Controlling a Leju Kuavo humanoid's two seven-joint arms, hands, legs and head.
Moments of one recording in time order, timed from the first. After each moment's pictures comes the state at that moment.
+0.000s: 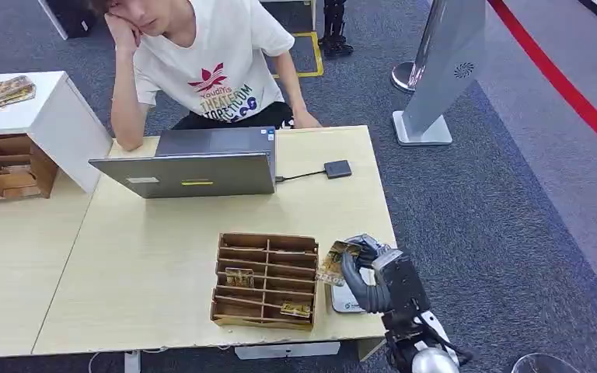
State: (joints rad) left arm -0.14 -0.06 -1.46 -0.13 1.08 0.38 0.13; right arm 0.01 -0.07 0.45 -1.61 0.09 -0.19 -0.08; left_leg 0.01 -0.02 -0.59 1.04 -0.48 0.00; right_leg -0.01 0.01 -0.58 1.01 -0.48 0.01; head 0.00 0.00
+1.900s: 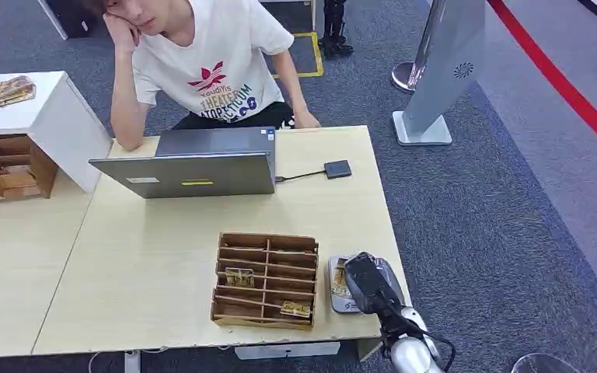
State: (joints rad) left arm -0.15 -0.06 -1.45 -0.13 1.06 0.37 0.15; right arm -0.10 -0.04 0.42 -1.21 0.33 -0.27 -0.01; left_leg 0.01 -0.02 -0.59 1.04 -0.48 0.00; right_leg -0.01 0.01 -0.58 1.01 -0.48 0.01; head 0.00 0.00
